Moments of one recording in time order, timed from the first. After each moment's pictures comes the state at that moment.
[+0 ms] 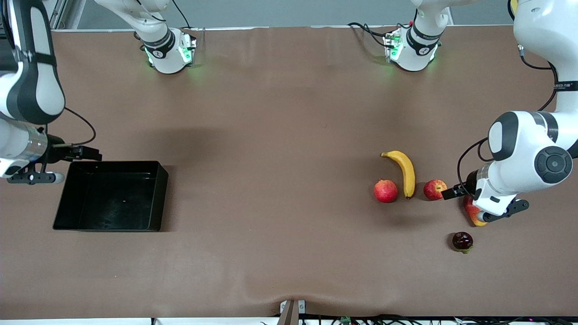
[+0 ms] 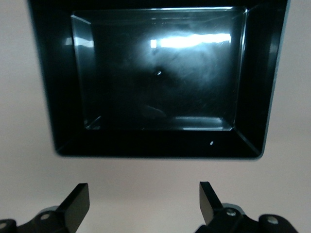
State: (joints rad) left arm 0.12 0.45 -0.18 -1.69 0.10 2.03 -0.41; right arm -0.16 0.22 -0.03 -1.87 0.02 1.92 -0.21
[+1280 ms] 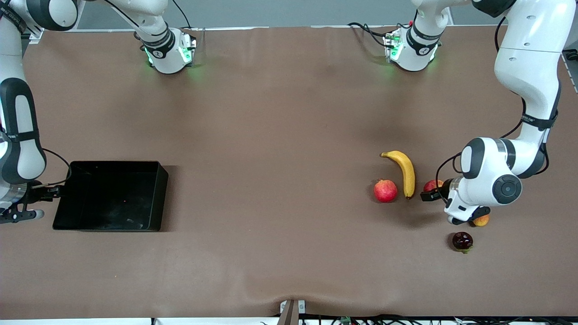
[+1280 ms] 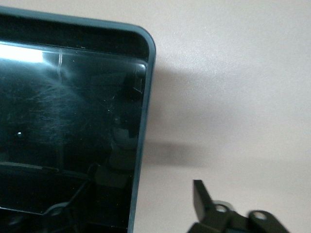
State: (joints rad) left arm 0.12 0.65 -0.18 -1.72 0.11 2.12 -0.41; right arm -0.36 0.70 -0.04 -1.51 0.02 2.10 -0.54
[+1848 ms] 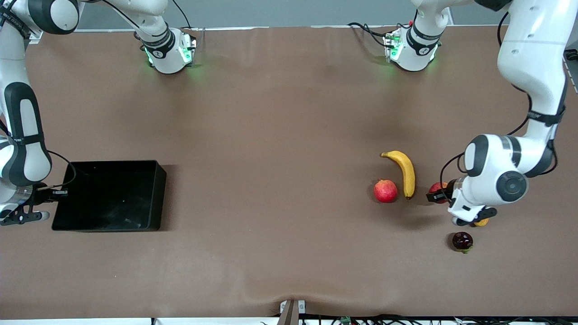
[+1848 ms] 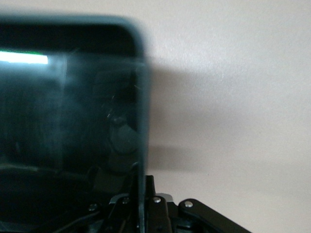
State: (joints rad) left arm 0.12 0.56 -0.19 -1.69 0.14 2.08 -0.41; right arm -0.36 0.71 -0.03 -1.50 0.02 2.12 -0.55
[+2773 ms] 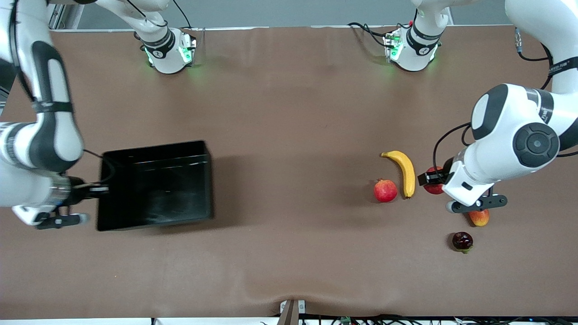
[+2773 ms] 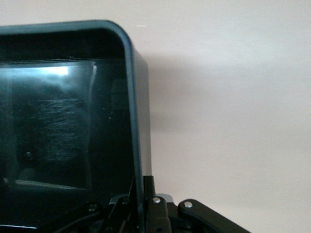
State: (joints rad) left arm 0.11 0.42 -0.41 -1.48 0.14 1.76 -0.45; right arm -0.03 0.51 0.02 -1.47 0.11 1.81 -0.14
